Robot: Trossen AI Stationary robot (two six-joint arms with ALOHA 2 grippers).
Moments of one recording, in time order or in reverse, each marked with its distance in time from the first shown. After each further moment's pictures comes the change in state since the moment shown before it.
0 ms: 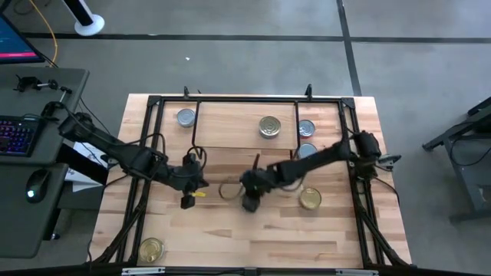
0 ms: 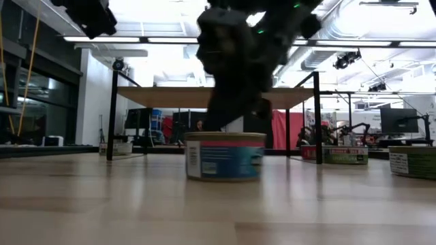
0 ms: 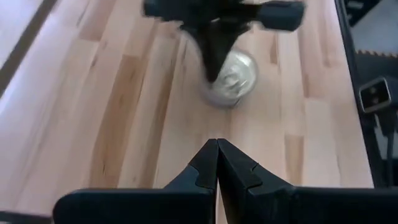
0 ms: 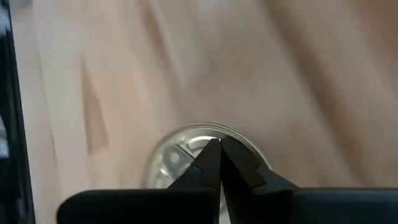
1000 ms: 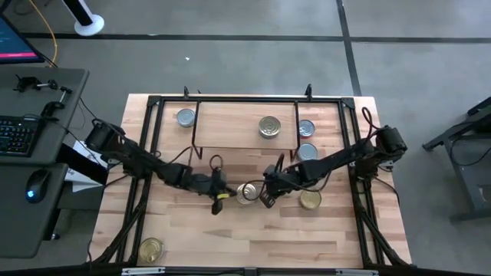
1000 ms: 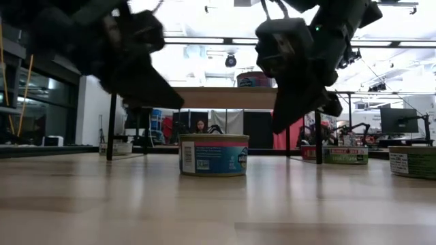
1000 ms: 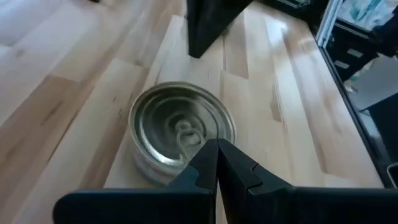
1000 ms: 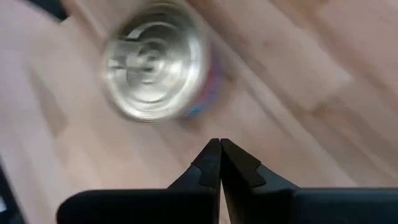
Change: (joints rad) left arm 0.104 0.442 -0.341 1.106 0.073 -0.016; right arm 0.068 -0.243 -0.284 -0.046 0.158 0.318
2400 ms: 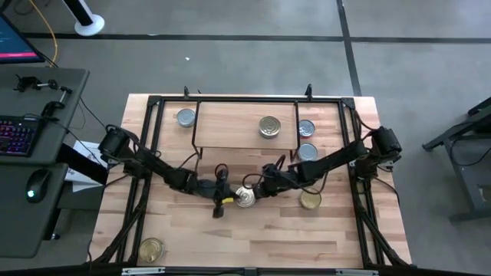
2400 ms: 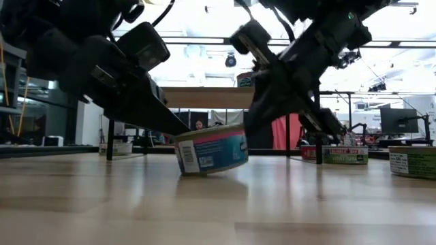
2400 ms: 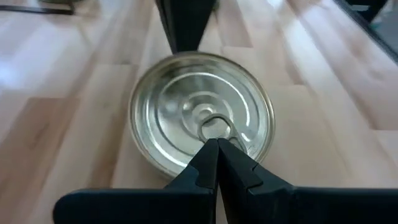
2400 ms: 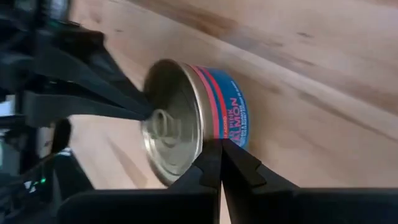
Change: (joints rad) left arm -0.004 0.193 0.017 0.100 -0.002 0.254; right arm -0.022 0.051 -0.067 0.331 -0.040 0.419
